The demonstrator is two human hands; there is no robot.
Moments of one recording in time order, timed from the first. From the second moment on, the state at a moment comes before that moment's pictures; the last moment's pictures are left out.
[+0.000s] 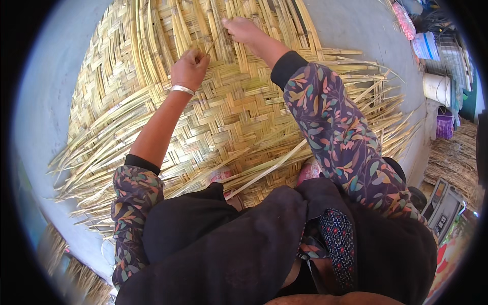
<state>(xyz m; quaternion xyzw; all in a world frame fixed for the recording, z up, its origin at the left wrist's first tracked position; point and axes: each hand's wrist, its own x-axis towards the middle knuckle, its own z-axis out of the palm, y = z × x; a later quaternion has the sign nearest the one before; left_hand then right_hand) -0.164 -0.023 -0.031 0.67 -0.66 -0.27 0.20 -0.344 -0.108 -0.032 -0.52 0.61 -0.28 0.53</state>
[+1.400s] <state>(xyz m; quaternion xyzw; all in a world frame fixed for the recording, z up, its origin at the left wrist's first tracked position) -0.149 -0.023 -0.063 0.65 -0.65 -0.35 0.20 -0.345 -0.014 -0.041 -0.51 0.74 -0.33 0.28</state>
